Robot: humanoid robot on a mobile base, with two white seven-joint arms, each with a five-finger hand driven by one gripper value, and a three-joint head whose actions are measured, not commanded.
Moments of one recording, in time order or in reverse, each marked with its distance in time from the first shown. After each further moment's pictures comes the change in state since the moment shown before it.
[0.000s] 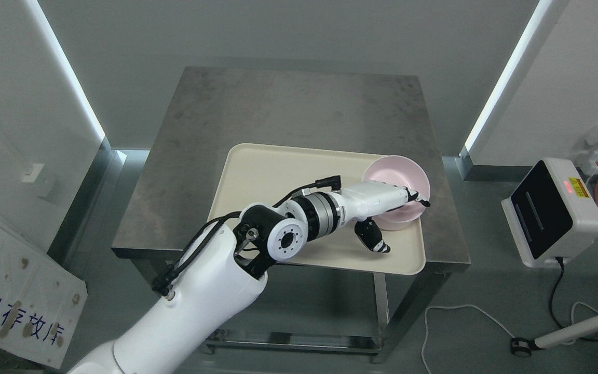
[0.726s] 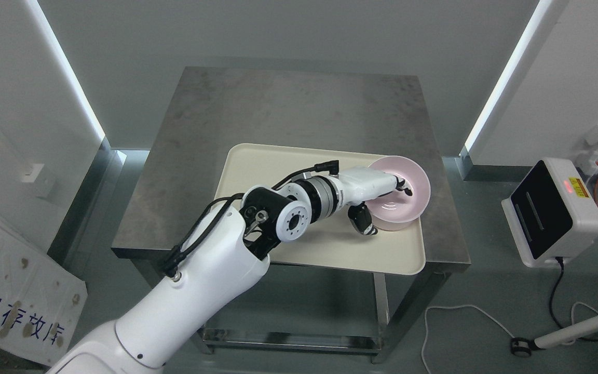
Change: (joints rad) left arm -0.063 0.000 -0.026 0.083 -0.055 0.033 -0.029; right arm 0.000 0.000 0.000 0.000 -0.005 0.000 0.000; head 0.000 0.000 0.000
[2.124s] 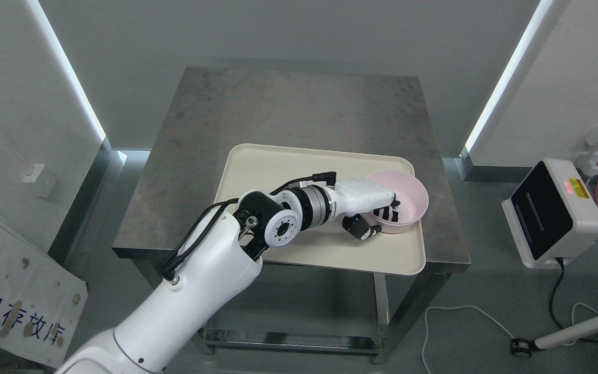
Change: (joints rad) left arm 0.038 0.000 0.043 0.070 -0.026 -0.208 0.001; right arm 0.000 0.000 0.000 0.000 0.000 0.000 0.000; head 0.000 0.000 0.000
